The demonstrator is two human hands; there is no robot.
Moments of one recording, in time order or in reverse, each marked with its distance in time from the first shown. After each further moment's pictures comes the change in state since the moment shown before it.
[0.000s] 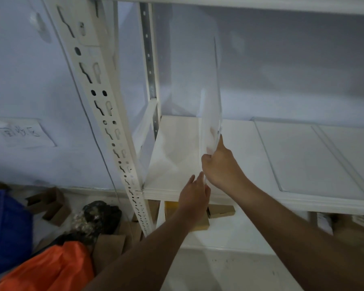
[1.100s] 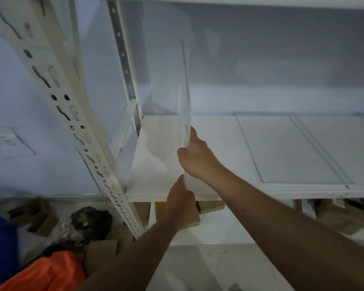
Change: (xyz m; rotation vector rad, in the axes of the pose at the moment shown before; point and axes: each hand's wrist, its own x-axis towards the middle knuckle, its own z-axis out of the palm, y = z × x) left_hand -0.006 0.018 0.004 -0.010 -0.043 -0.195; right_hand 0.018 0.008 -0.007 -0.032 -0.065 -0.064
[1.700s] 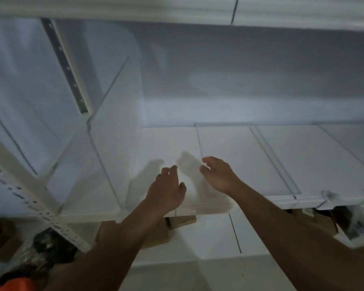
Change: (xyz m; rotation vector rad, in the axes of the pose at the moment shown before) left_hand 0.033 0.131 0.054 0.279 -0.101 0.169; right_hand 0.012 0.194 -0.145 -0.062 0.005 0.173
